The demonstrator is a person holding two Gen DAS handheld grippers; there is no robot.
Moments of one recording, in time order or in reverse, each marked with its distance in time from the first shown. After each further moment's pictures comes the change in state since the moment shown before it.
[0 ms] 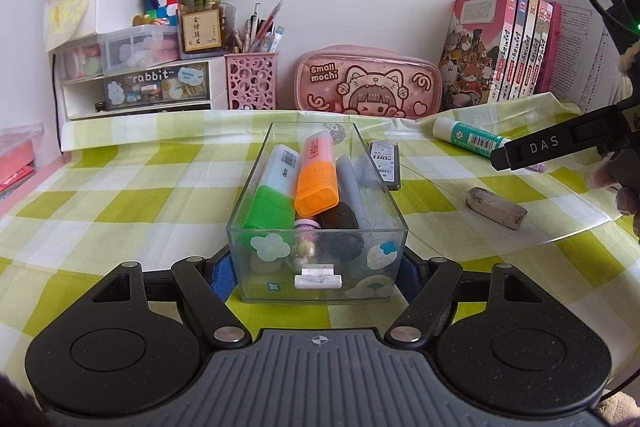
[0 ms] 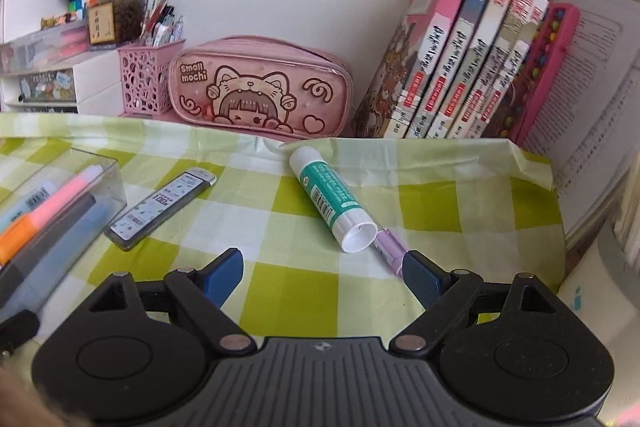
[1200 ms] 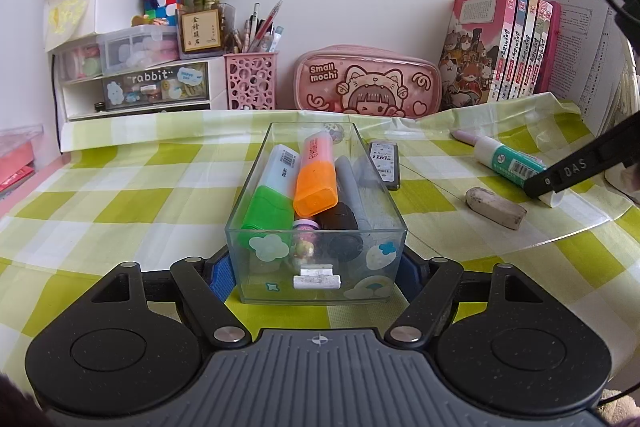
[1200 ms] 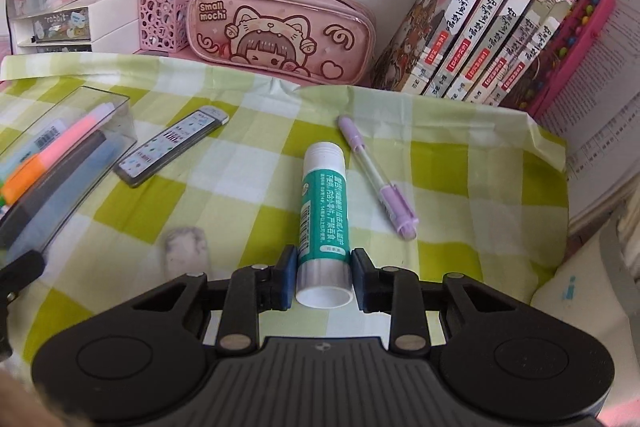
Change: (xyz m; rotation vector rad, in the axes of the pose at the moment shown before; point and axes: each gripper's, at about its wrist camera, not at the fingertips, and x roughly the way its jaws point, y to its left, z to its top) left arm 0.000 0.000 0.000 -0.001 0.000 0.000; right arm -0.018 -0.003 -0.010 0.001 0.208 0.065
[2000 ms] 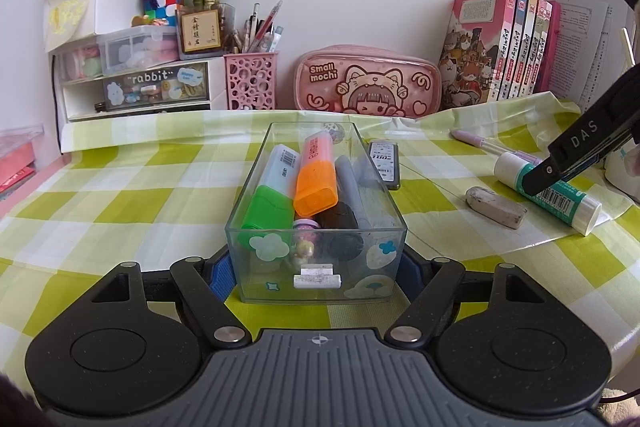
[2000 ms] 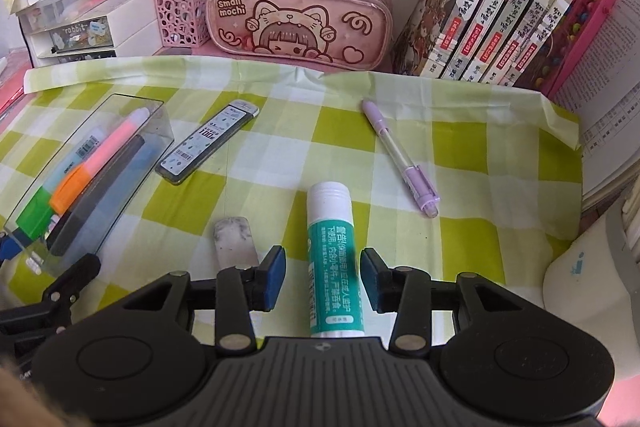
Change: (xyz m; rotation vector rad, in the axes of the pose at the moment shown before) left arm 0.000 0.000 0.000 0.000 0.000 0.000; right arm -0.002 0.000 0.024 0.072 0.107 0.077
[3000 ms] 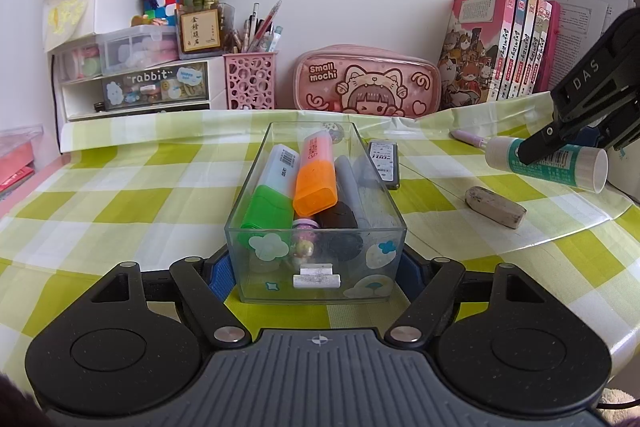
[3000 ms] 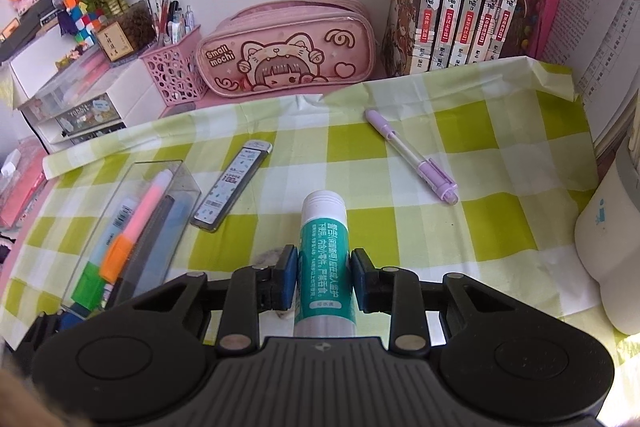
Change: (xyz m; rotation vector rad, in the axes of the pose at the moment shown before) left arm 0.000 0.000 0.000 0.000 0.000 0.001; right arm -0.026 -0.006 -0.002 0.249 -0.086 0.137
